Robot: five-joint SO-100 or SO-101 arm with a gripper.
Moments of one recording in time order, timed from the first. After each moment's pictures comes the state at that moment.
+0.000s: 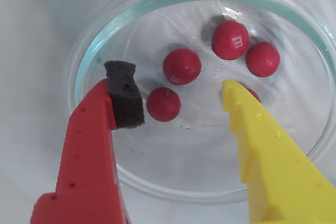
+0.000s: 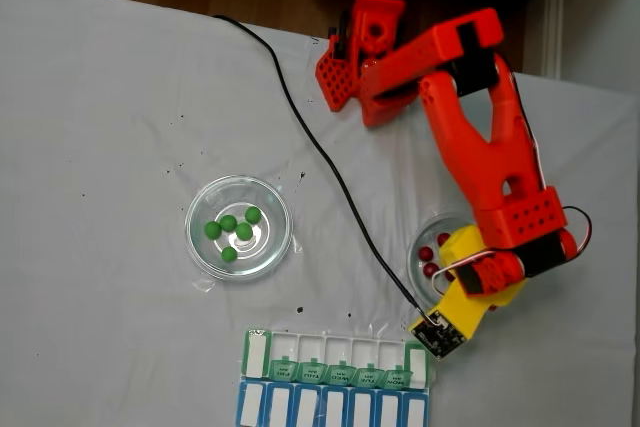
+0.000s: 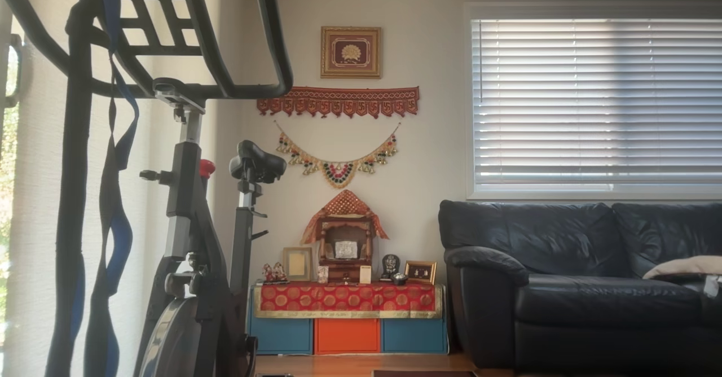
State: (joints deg) arm -31.6 95.4 91.1 74.2 -21.3
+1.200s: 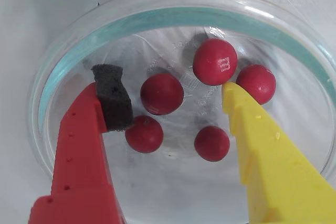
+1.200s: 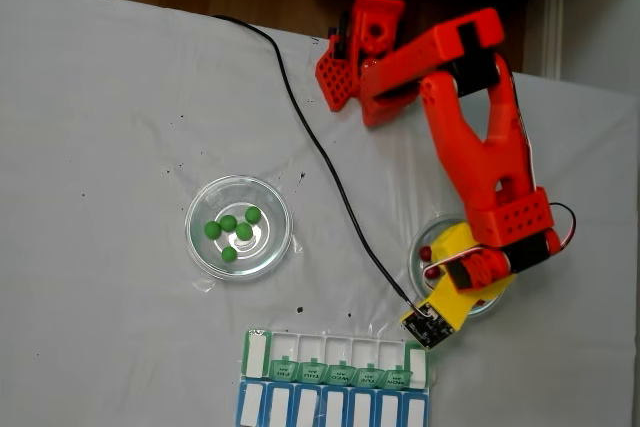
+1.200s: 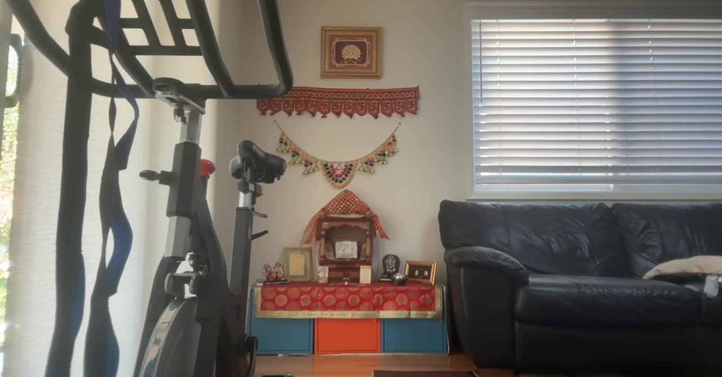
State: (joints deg) arm -32.3 95.4 99.2 65.0 -18.7
